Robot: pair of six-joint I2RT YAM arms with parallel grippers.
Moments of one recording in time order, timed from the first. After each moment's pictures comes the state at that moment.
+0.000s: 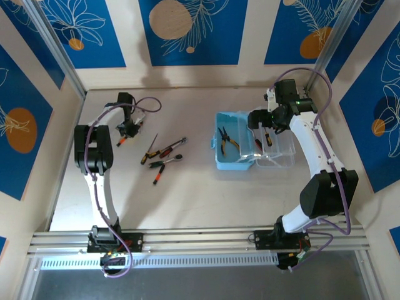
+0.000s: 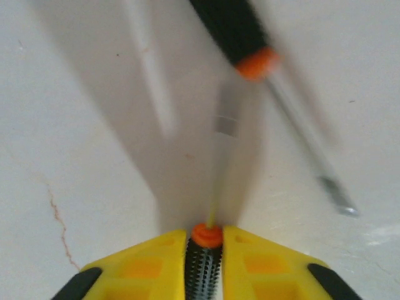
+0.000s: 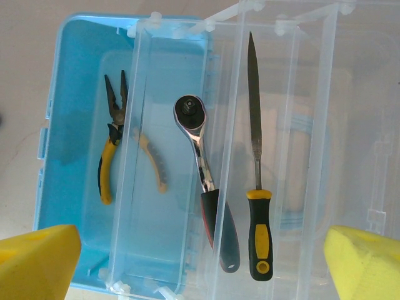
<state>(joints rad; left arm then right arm) -0.03 2.20 1.68 -0.76 -0.11 0.55 0.10 1.54 1.51 -1.02 -0.08 0.07</state>
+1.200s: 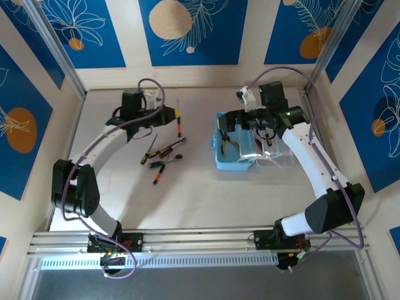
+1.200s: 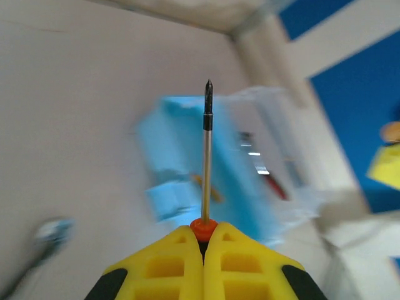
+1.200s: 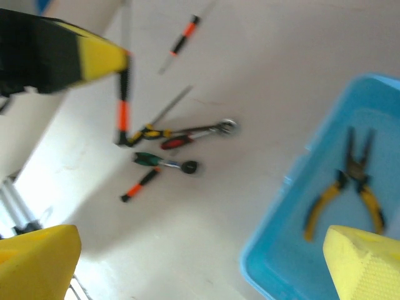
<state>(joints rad) -0.30 1.62 1.25 -0.10 0.74 -0.55 0.31 1.42 1.45 -0.80 -0.55 0.12</state>
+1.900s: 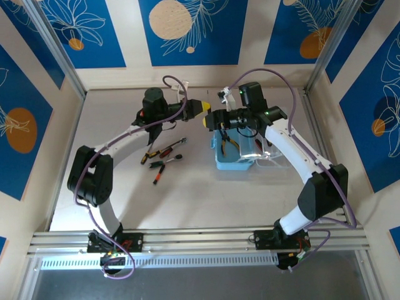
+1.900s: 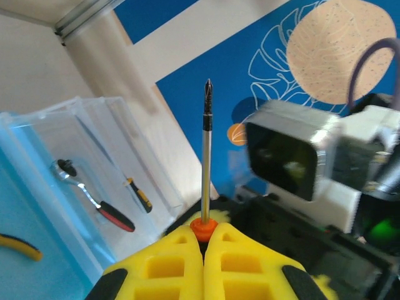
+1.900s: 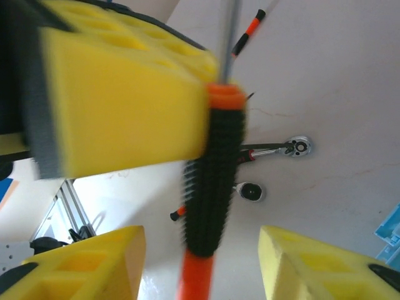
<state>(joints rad) -0.46 1.77 1.29 0.48 0.90 -1.01 0.41 1.56 1.42 -0.58 -0.64 0.28</state>
